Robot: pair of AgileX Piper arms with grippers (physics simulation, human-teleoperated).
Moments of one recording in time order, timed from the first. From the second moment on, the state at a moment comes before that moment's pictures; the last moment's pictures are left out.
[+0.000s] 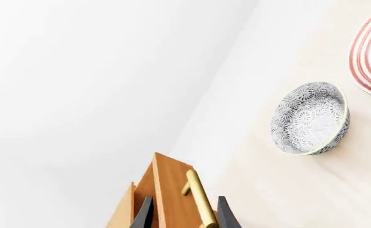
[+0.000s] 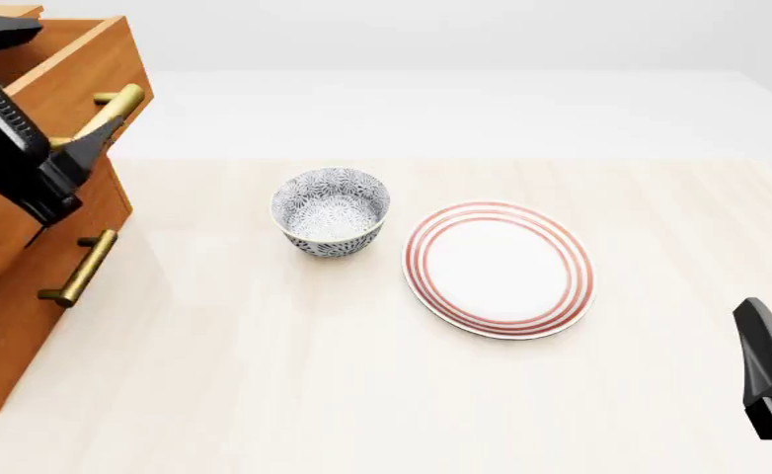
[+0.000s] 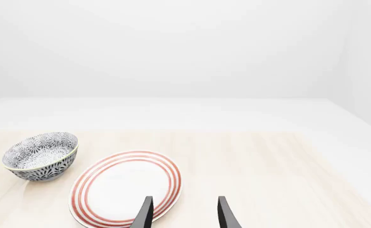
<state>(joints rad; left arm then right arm) -0.23 0.82 -0.70 0.07 1.01 0.00 0.01 0.00 0.00 -0.01</state>
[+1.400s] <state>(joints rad) -0.09 1.03 -1.19 0.64 0.16 0.00 0.01 0.00 0.00 -0.01</state>
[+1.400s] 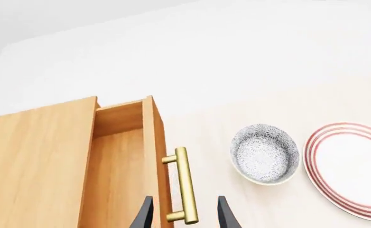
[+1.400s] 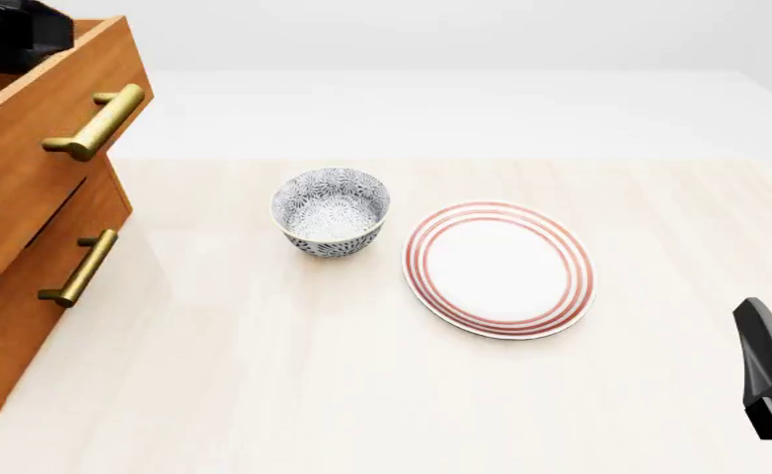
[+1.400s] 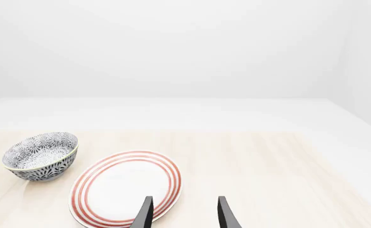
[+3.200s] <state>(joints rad) 0.01 1.09 -1.08 0.53 -0.03 0.00 0.01 0.00 0.00 -0.01</state>
